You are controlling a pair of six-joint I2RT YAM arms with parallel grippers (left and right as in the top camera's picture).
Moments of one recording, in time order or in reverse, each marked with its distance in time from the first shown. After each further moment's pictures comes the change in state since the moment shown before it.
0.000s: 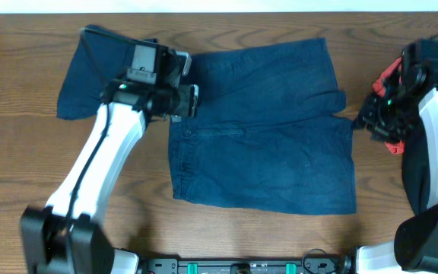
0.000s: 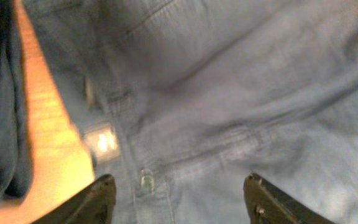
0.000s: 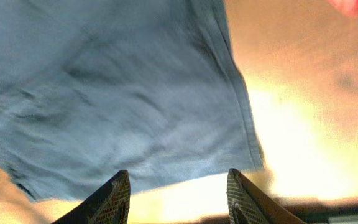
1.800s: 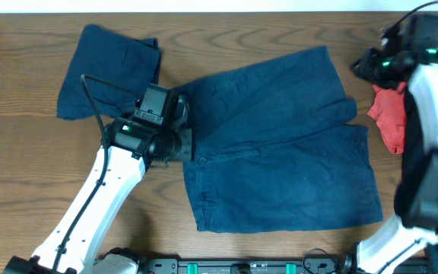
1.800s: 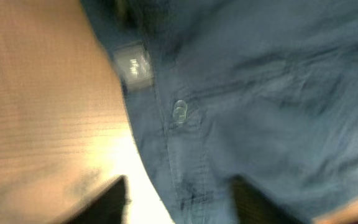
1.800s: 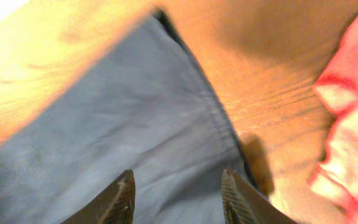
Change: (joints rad) left arm -0.114 -0.216 -0.227 -0.141 -0.072 -0.230; right arm -0.040 0.231 0.121 0.620 -0.150 -0.078
